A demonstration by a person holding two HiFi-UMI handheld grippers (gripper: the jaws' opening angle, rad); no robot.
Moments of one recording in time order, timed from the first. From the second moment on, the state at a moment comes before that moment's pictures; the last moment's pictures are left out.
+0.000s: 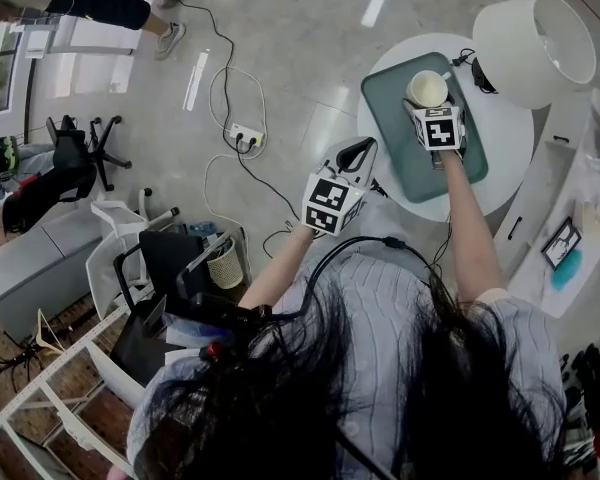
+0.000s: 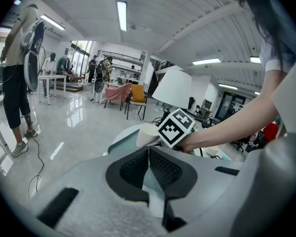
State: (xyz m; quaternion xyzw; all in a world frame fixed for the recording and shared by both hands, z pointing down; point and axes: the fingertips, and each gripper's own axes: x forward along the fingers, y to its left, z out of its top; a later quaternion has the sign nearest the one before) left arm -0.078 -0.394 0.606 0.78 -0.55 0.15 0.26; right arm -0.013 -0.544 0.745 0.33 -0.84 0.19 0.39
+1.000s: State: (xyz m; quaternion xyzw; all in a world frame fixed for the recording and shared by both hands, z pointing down) left arm -0.090 -0.356 0.578 0.80 -0.54 0.13 0.23; right arm 0.017 -0.471 0.644 0.41 -0.84 0.24 0.25
